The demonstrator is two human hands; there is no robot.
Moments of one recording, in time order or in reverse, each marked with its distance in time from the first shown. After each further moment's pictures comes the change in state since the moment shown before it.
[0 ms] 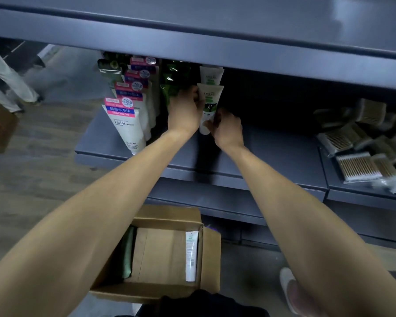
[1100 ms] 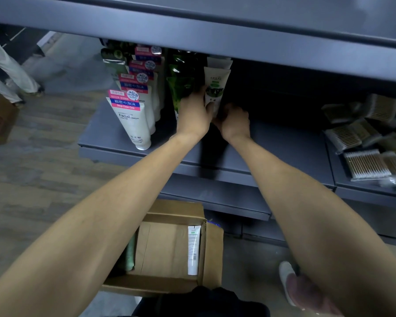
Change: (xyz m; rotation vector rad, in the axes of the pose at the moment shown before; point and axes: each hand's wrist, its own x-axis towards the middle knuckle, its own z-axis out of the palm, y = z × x) left_hand -0.019 -0.002 0.005 -0.037 -0.093 0.010; right_hand 0.015 0.006 0.008 -0.074 -0.041 0.060
